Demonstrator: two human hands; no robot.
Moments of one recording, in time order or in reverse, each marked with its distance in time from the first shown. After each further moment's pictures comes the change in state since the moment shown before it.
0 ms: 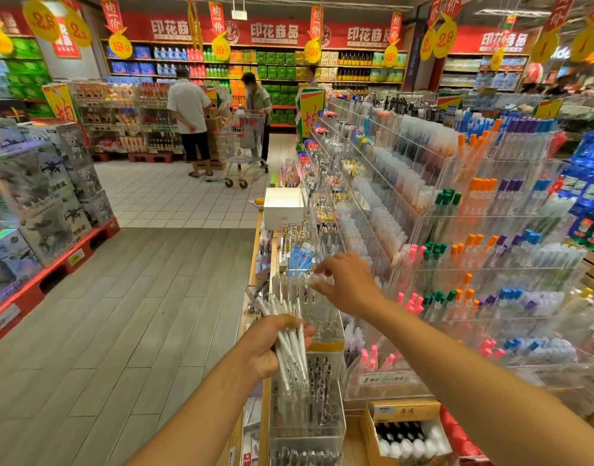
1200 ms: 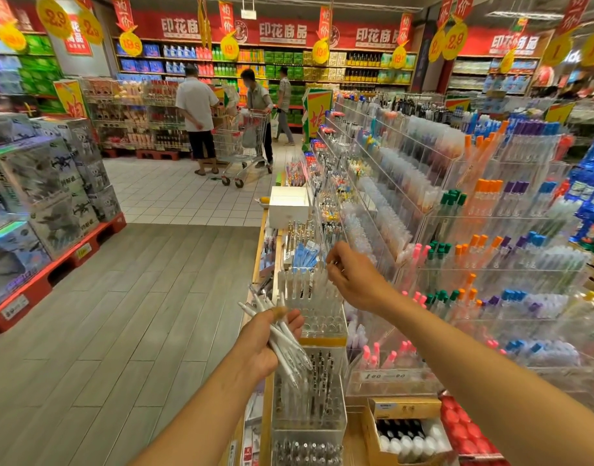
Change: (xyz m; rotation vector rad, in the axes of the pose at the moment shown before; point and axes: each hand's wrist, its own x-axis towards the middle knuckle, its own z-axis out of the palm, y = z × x) left_hand 0.000 -0.005 -0.017 -0.195 0.093 0.056; right_hand -0.010 0.004 -0.013 0.383 -0.039 -0.095
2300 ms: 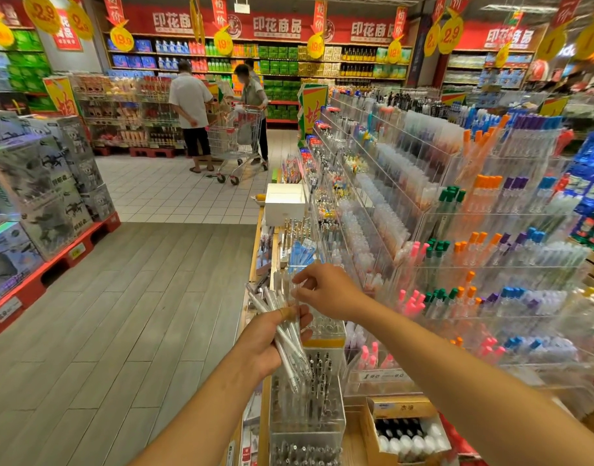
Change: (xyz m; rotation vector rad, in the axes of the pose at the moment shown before) left_hand 0.004 -0.001 0.010 0.066 -0.123 -0.004; right_hand 0.006 -0.023 0.030 0.072 -0.150 0.163
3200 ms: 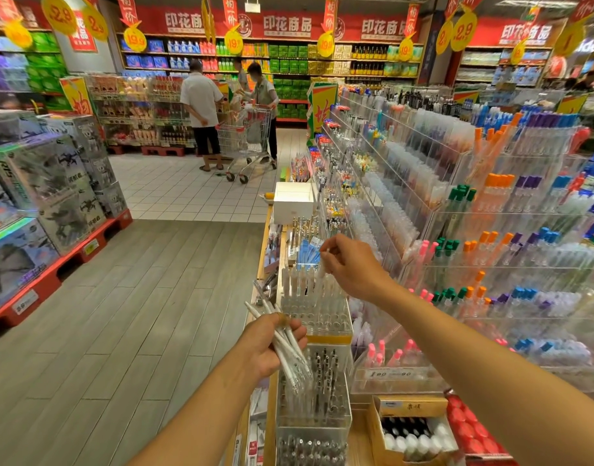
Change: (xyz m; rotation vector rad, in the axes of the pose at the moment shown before) left_hand -0.007 0.001 -0.012 0.110 0.209 -0.063; right_hand 0.004 0.003 -0.031 -0.003 0.202 -0.081
